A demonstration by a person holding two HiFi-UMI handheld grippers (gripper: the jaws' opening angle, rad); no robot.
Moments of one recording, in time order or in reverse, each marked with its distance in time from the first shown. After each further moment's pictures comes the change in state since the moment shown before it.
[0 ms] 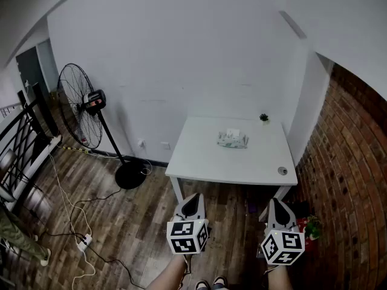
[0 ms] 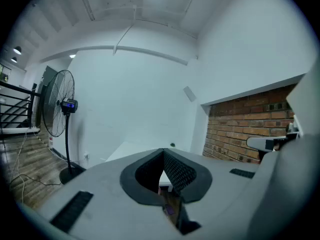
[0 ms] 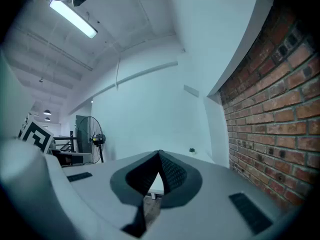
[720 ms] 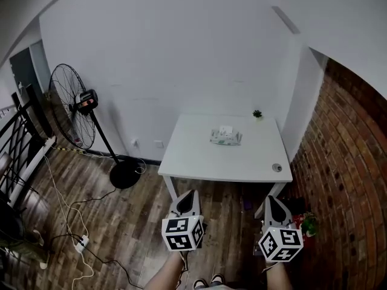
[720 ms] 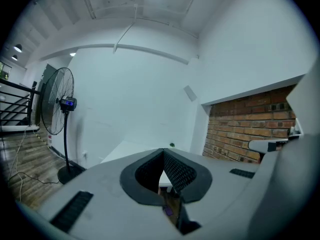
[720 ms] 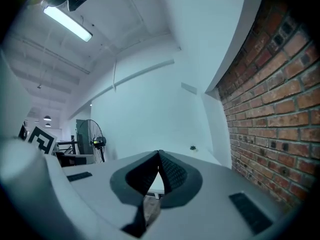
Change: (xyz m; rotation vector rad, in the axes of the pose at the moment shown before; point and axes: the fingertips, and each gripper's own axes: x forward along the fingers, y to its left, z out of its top) left arm 0.016 -0.003 -0.002 -0.015 0.004 0.000; right arm 0.008 -0.012 -0.007 0.057 0.005 0.020
